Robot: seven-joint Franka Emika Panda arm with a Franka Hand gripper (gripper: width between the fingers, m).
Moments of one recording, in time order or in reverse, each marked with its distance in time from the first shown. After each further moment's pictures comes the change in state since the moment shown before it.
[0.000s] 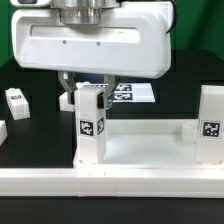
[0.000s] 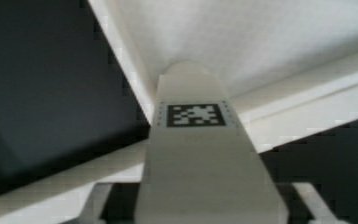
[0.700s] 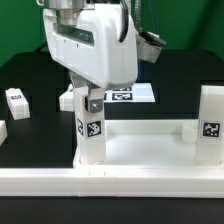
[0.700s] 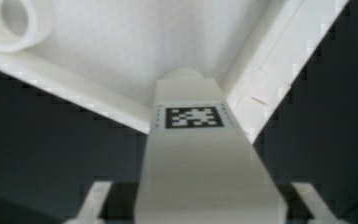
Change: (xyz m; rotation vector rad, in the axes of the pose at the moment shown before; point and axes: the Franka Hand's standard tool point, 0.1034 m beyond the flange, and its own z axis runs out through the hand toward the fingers) arm 0.002 0.000 0.001 -0.010 -0.028 0.599
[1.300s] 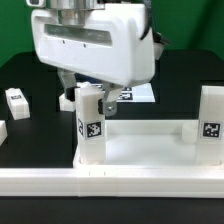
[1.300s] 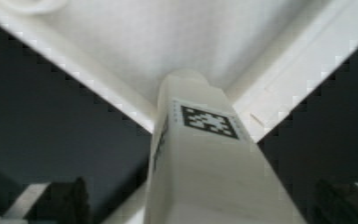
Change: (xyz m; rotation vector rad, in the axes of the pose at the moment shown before) arm -0.001 0.000 0.000 0.000 0.002 -0.403
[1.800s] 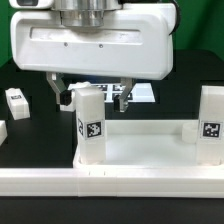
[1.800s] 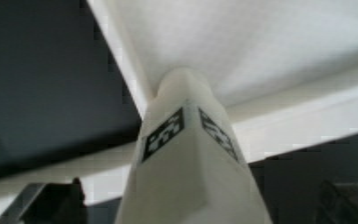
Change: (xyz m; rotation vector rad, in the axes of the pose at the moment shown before) arm -0.002 -0.003 0.000 -0.020 0.007 -0.547
